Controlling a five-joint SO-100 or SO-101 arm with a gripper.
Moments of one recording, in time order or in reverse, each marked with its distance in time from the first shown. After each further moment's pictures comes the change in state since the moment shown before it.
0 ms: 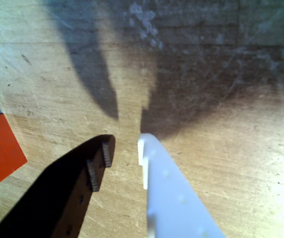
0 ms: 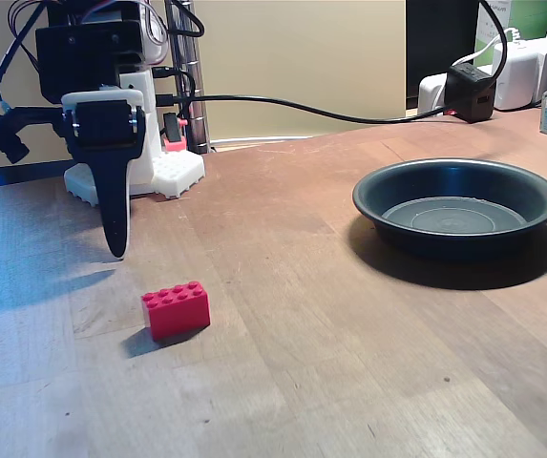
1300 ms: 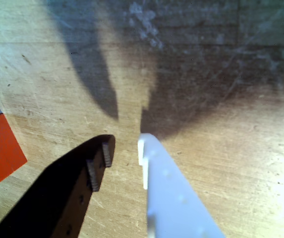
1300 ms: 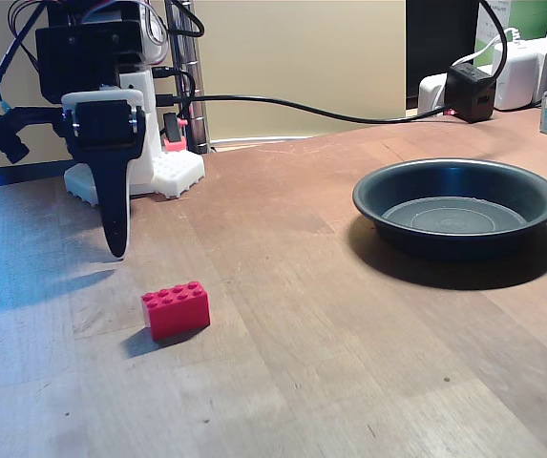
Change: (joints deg) arm 0.0 0.0 0.0 0.0 0.0
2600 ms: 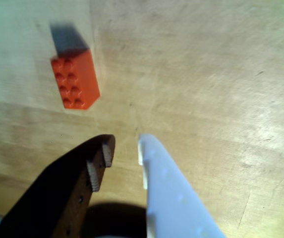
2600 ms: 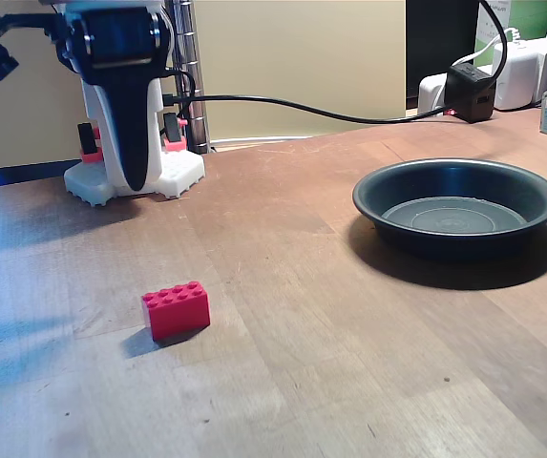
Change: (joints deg) arm -8.1 -56.8 -52.7 9.6 -0.1
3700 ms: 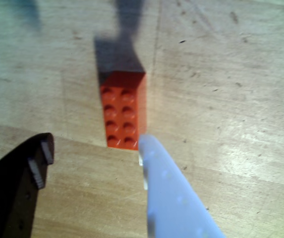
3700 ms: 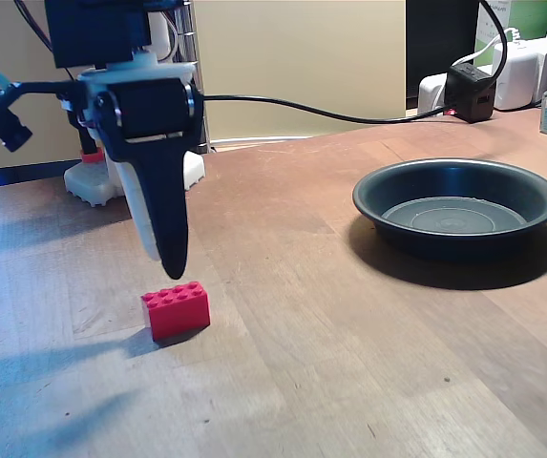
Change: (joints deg) arm -1.8 -22.1 -10.8 -11.3 -3.8
